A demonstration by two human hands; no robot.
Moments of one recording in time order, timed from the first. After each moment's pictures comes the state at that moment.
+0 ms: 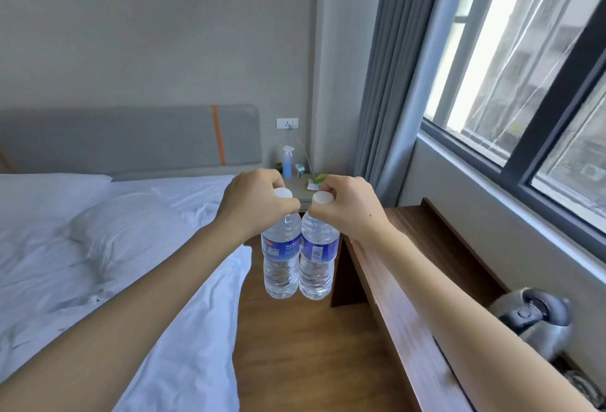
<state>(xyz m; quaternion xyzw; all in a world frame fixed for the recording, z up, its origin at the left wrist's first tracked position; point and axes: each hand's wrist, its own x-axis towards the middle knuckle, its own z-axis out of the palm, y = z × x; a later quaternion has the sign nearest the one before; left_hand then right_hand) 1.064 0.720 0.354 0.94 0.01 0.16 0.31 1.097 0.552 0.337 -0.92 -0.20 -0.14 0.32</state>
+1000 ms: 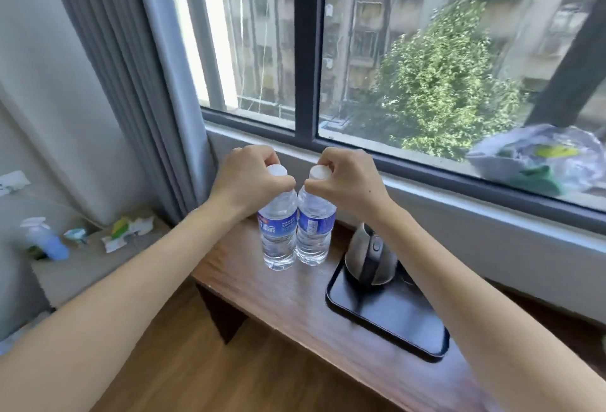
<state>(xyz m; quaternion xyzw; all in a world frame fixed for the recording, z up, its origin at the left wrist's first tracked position) 1.255 0.478 0.355 0.83 -0.42 0.03 0.37 1.141 0.351 0.341 -0.90 0.21 -0.30 0.24</state>
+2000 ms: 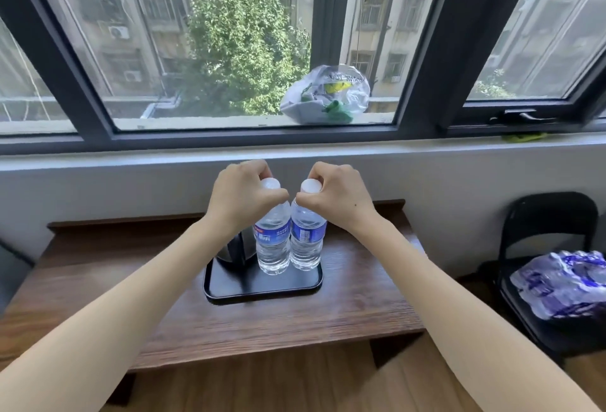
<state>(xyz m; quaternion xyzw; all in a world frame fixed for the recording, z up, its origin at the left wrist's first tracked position) 1.105 0.319 0.290 0.68 -0.63 -0.12 0.34 0.939 0.280 0.282 -0.80 0.51 -0.28 0.17</state>
